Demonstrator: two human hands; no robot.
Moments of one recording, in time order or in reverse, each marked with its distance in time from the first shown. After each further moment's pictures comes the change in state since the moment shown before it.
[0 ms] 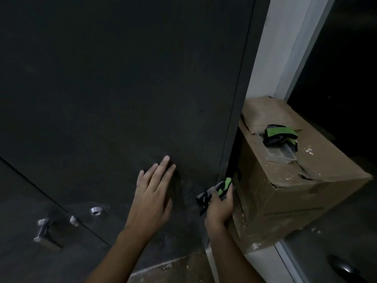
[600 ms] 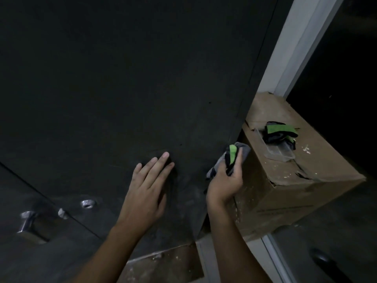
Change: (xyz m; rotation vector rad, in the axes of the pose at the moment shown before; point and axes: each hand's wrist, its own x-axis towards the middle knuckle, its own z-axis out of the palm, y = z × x) left_hand 0.000 -0.018 0.010 0.024 0.007 0.050; right_hand -0.015 -0.079 0.031 0.026 0.089 -0.524
